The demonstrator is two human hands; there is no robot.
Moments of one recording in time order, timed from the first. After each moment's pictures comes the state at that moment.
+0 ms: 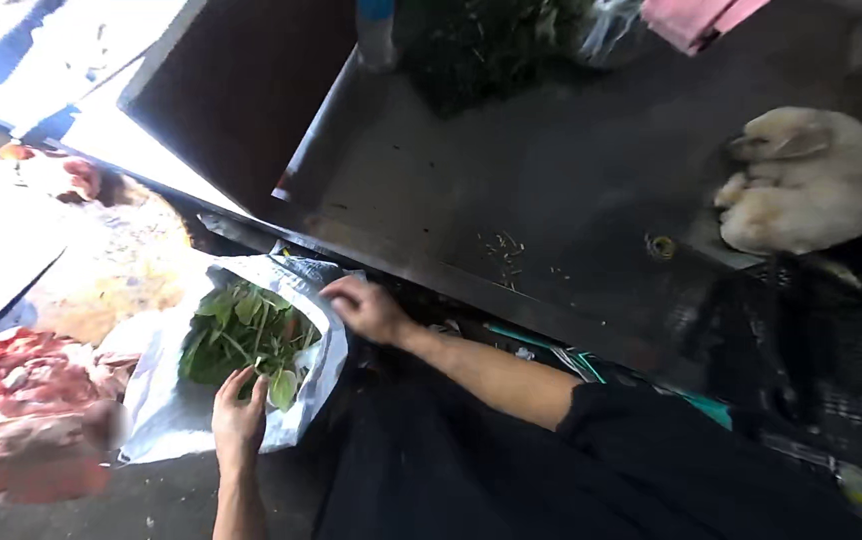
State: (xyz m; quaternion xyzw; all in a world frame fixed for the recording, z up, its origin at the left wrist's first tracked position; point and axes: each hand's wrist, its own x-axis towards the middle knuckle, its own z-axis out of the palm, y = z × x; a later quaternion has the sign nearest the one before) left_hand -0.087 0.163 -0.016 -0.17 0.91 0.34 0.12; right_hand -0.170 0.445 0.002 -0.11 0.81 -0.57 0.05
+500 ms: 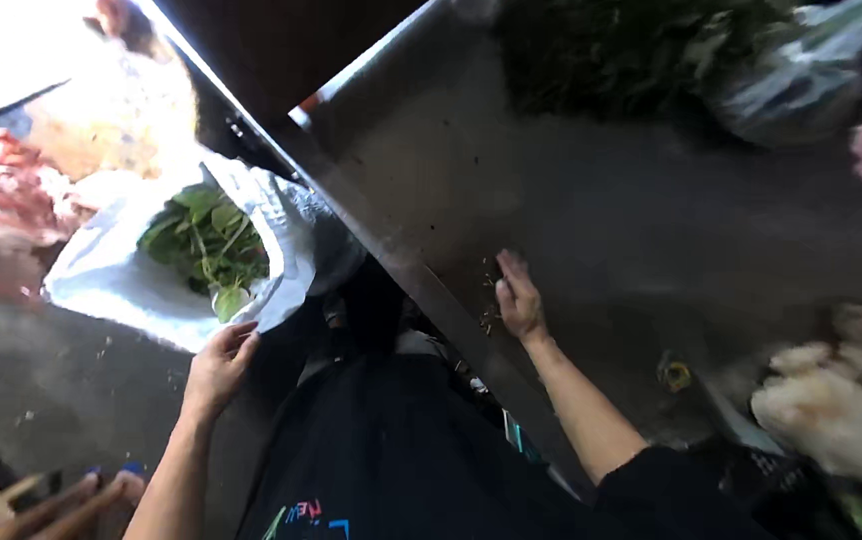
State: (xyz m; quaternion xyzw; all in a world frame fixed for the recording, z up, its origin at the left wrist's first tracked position) left_hand -0.026 0.280 0.007 -0.27 0.86 0.37 0.20; right_hand -0.154 0.783 -0.097 -0.11 0.93 -0.35 0.04
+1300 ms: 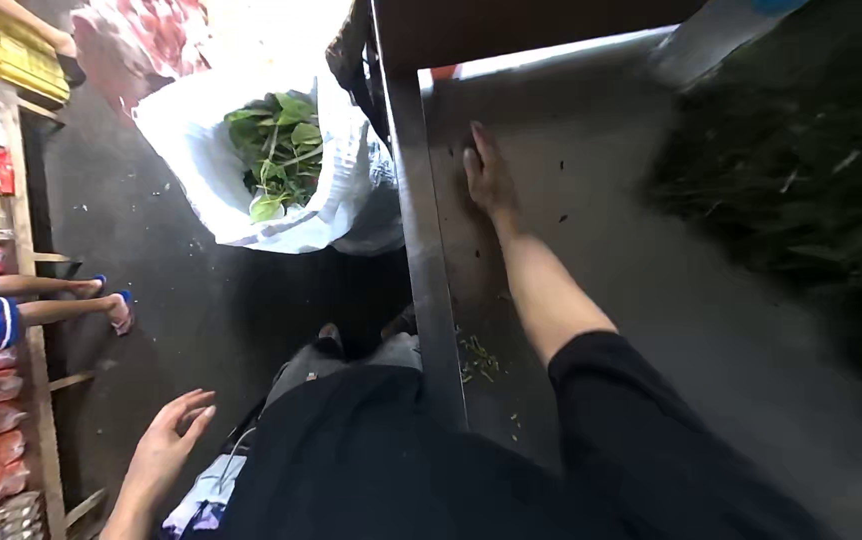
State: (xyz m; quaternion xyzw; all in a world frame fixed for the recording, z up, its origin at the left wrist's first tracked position) left_hand 0.205 0.440 0.037 -0.56 0.74 0.35 0.13; right_hand -0.414 0.569 -0.106 -0.37 0.83 -0.39 0.15
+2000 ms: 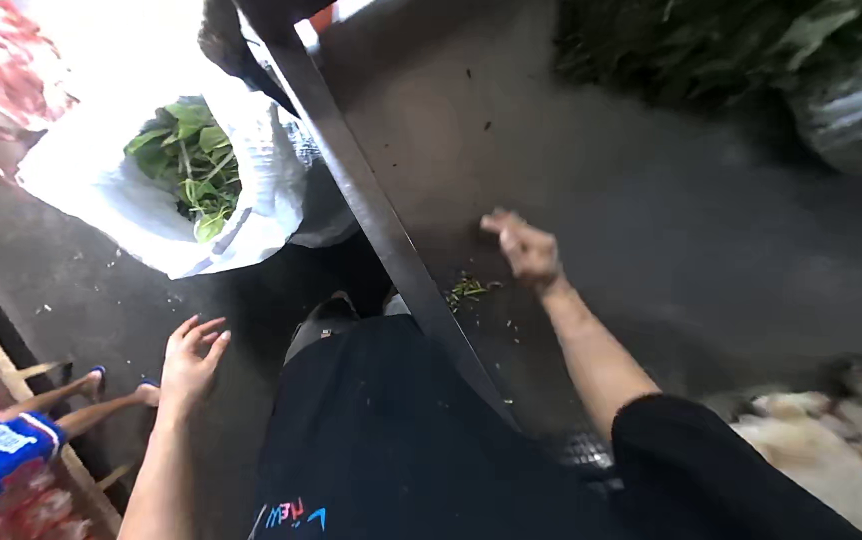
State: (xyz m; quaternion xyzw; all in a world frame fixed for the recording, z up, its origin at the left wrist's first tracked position) left_hand 0.072 0.360 0.013 -0.39 0.85 0.32 0.13; right_hand -0.246 0.824 -0.064 -0.28 0.85 -0.43 0.12
